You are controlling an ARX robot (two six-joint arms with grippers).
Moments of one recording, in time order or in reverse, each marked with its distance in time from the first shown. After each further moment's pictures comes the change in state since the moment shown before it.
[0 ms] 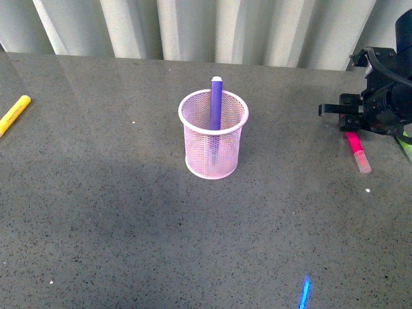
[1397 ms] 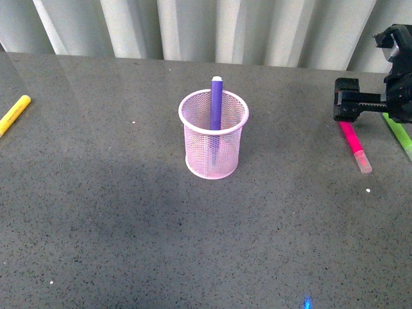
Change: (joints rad) left arm 0.000 0.000 0.000 0.000 0.000 0.000; right arm -0.010 -0.169 -0.149 0.071 0.036 -0.007
